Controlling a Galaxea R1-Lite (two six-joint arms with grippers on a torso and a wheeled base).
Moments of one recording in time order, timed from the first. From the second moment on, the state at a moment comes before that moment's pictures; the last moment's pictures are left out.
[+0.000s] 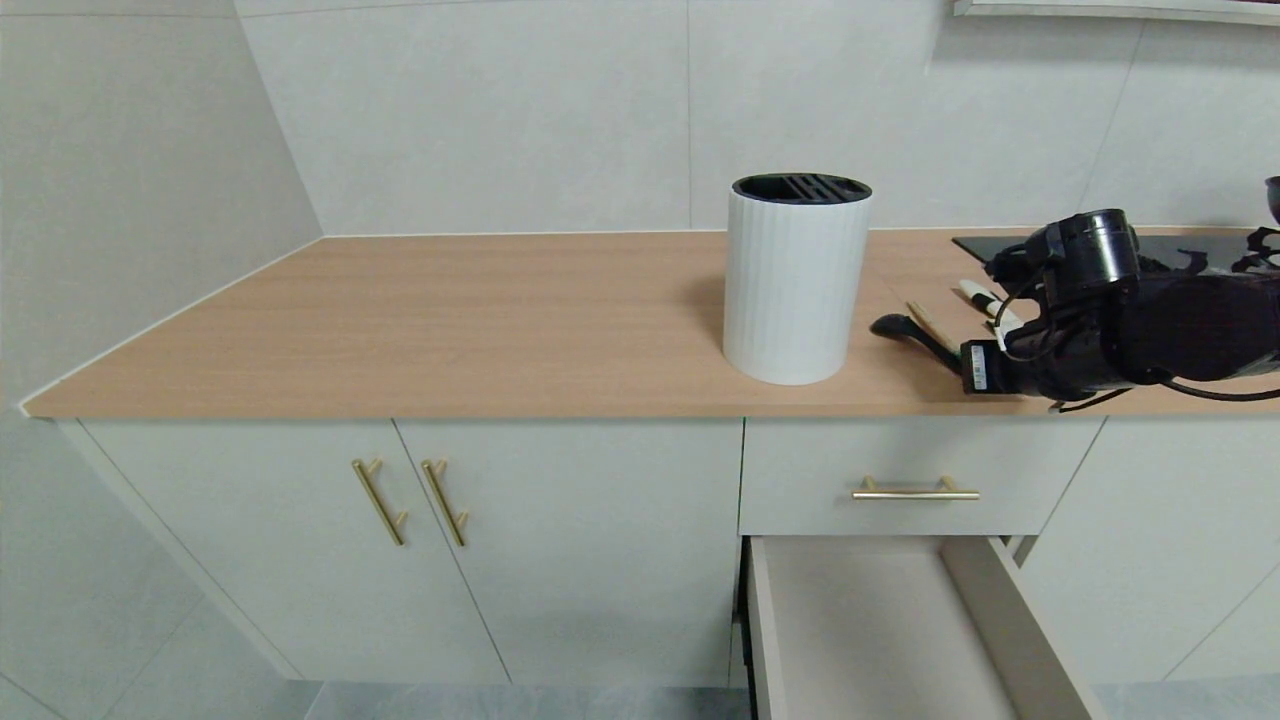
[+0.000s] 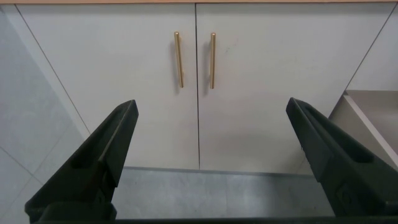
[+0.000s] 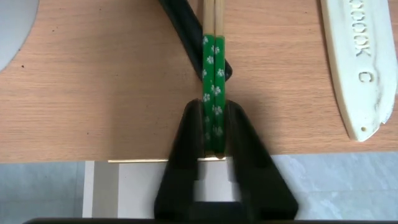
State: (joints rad) left arm 0.00 0.00 0.00 0.00 0.03 0.00; right arm 0.18 1.91 -1.39 0.09 -0.21 0.11
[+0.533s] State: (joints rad) left arm 0.00 0.00 0.00 0.00 0.03 0.00; right arm 0.18 1.89 -1.38 0.10 -0.21 0.12
